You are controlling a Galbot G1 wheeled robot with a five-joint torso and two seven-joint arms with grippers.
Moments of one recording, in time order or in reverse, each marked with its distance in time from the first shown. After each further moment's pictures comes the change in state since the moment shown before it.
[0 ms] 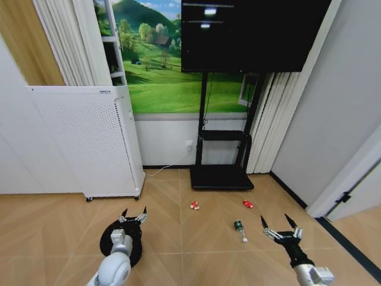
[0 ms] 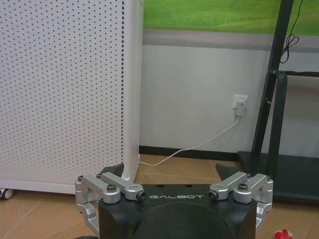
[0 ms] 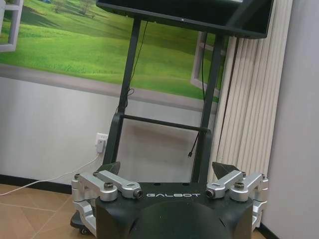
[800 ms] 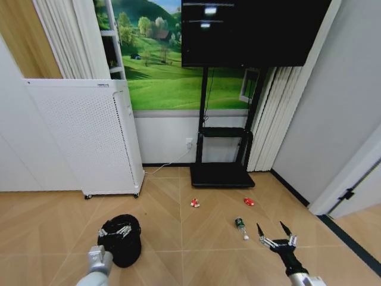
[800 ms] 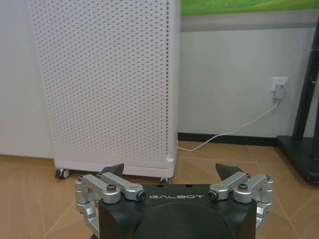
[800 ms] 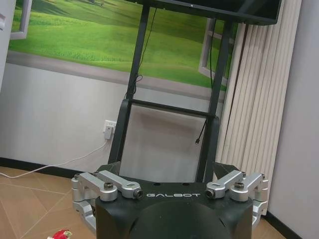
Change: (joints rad) left arm 0.263 0.103 -0.205 -0.078 -0.067 -0.050 -0.019; right arm 0.043 0.063 -0.074 -0.097 -0.072 0.059 -0.032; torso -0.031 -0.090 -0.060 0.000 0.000
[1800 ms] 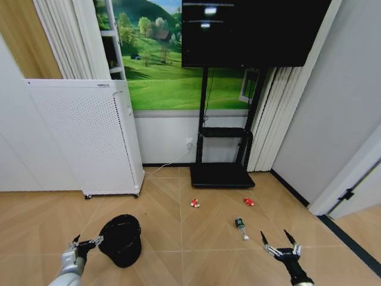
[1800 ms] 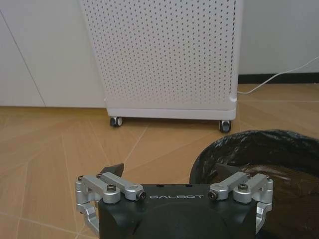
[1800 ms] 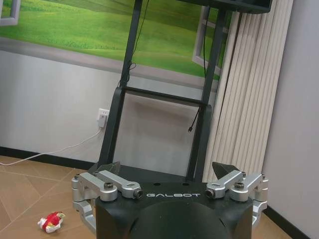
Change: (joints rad) left arm -0.093 0.115 -0.002 0.358 -0.159 0.037 0.069; right arm 0.003 0.004 -0.015 -0.118 0.025 0.076 -0.029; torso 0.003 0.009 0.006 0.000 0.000
